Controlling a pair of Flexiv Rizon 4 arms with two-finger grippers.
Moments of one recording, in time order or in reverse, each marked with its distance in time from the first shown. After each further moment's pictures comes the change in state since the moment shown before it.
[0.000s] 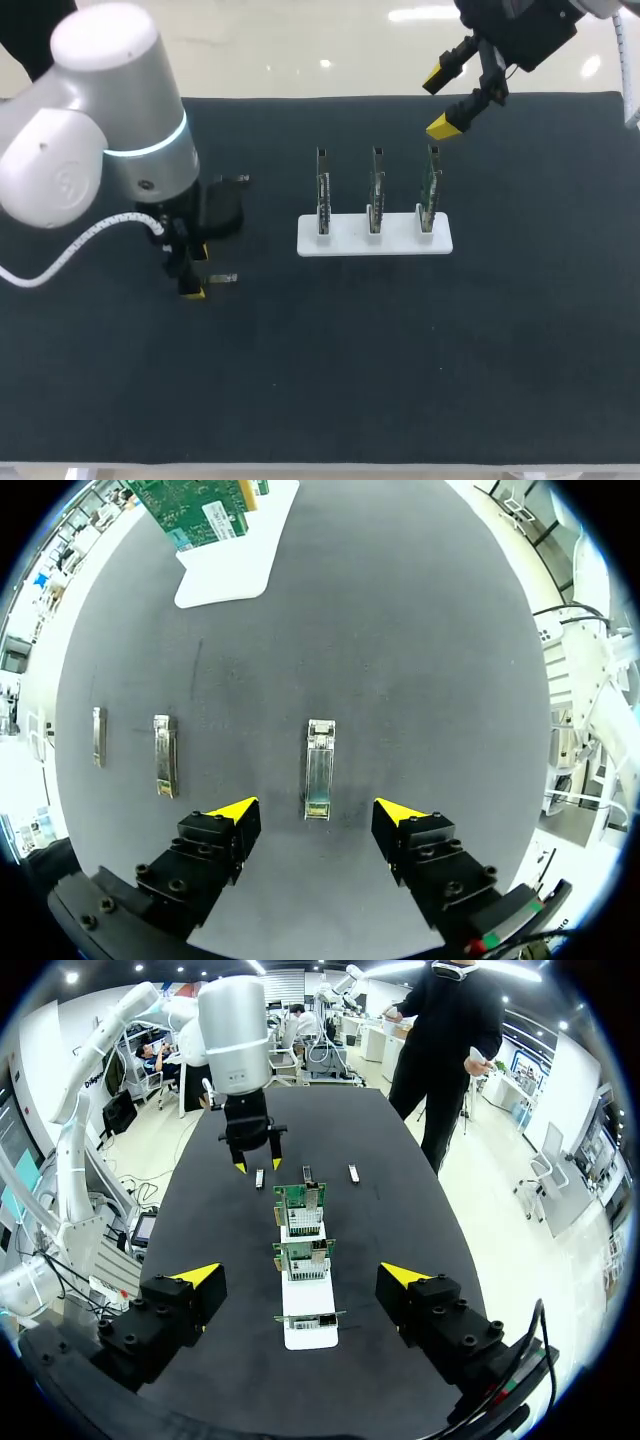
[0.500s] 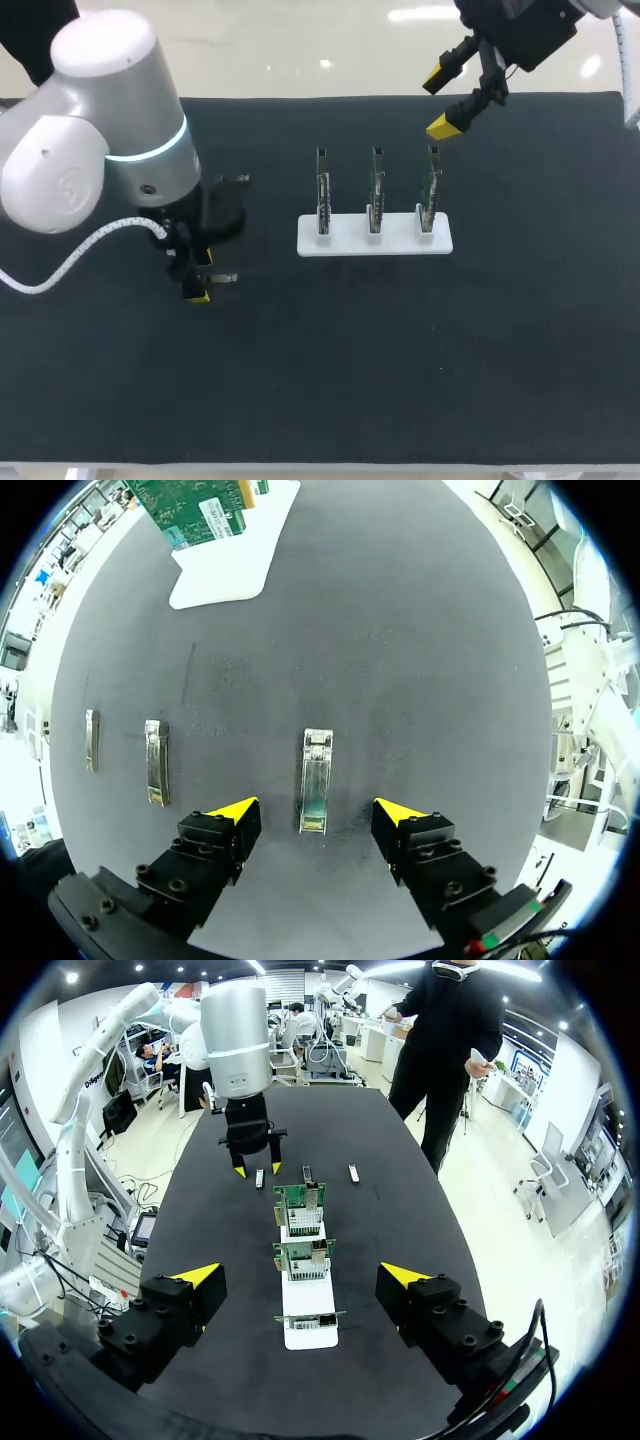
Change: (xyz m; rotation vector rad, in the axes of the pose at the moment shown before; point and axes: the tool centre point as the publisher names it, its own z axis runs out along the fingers) left arm -0.006 -0.002 0.007 0.013 -0.025 -0.010; right arm 0.000 0.000 0.000 0.000 0.000 0.000
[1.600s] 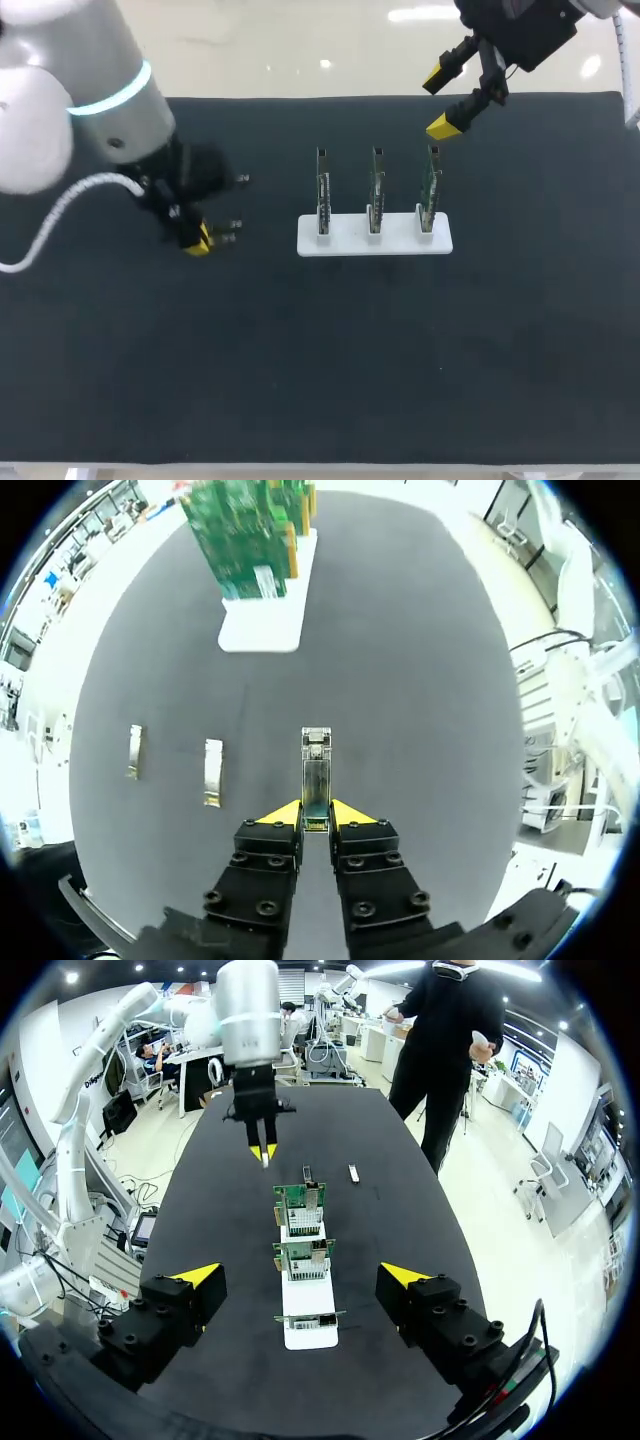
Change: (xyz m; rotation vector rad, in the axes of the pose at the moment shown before) left arm -0.008 0.021 -0.056 0.022 -0.161 -0.004; right arm 0.000 0.000 0.000 0.000 0.000 0.000
